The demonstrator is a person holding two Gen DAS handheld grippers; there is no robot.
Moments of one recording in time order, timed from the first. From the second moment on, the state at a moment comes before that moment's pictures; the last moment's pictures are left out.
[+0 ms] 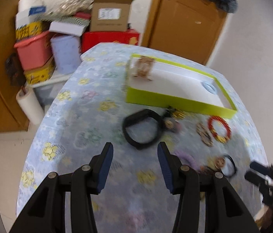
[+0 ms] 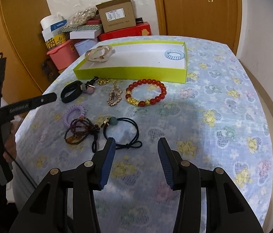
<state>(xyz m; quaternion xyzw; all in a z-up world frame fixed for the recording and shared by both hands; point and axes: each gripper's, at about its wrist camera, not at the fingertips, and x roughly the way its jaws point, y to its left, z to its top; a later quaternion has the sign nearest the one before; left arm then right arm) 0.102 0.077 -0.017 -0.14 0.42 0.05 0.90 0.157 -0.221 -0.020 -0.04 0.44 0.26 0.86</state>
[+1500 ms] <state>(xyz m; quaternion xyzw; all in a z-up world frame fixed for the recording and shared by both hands) 0.114 0.075 -0.028 -0.11 0.42 0.04 0.90 0.172 -0.193 -0.022 -0.12 0.42 0.29 0.85</state>
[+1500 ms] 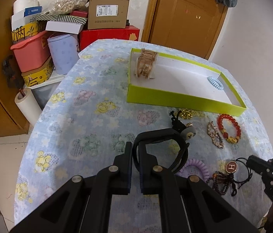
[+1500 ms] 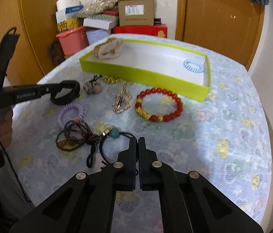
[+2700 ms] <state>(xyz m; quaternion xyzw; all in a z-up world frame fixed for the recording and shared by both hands) 0.126 0.036 0.039 -0.07 0.36 -0.01 0.93 0.196 -0.202 0.063 -0.09 0.32 0.29 0.90</state>
